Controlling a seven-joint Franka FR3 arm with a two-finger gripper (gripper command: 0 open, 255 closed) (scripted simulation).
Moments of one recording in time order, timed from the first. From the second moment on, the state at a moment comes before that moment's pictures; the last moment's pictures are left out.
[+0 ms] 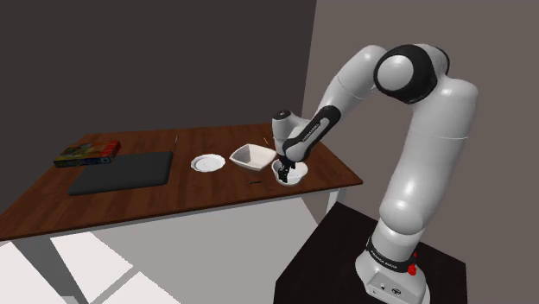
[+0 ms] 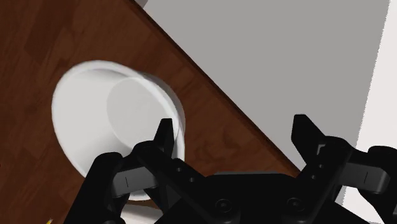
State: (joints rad) arm -0.17 0.10 -0.04 -2.45 -0.51 2.52 0.05
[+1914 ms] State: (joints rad) arm -0.17 0.53 -0.16 -2.14 -0.76 2.73 0.22
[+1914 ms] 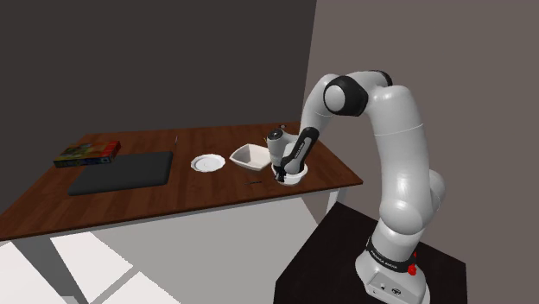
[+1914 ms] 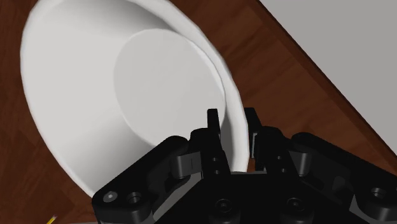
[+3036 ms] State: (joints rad) arm -0.20 0.39 -0.12 -2.18 -0.69 2.64 0.13
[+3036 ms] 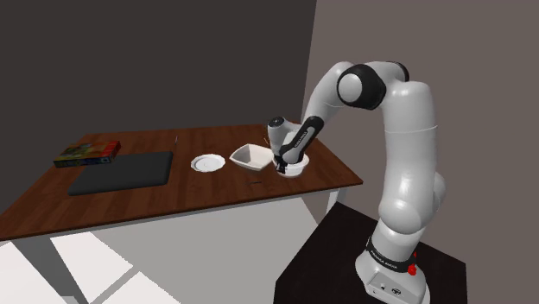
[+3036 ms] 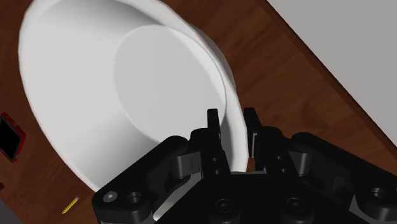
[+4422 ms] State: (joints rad) arm -0.22 0.18 -0.07 -2.17 -0.55 2.43 -0.04
